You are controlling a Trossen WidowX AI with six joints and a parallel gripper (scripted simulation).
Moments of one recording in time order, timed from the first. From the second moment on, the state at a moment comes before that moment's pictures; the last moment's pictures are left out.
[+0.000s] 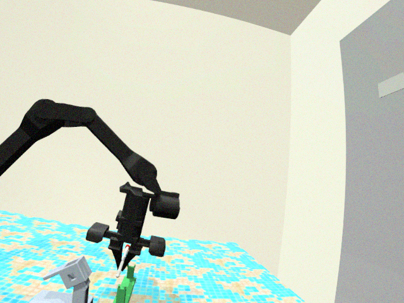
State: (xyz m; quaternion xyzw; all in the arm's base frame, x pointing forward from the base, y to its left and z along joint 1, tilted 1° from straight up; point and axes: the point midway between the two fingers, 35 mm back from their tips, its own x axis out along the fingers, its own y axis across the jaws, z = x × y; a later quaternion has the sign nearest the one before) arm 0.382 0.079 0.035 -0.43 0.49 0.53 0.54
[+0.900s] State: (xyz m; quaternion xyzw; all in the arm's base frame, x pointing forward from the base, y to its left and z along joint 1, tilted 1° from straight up) arm 0.395 0.036 0.041 -0.42 0.50 0.51 0.55
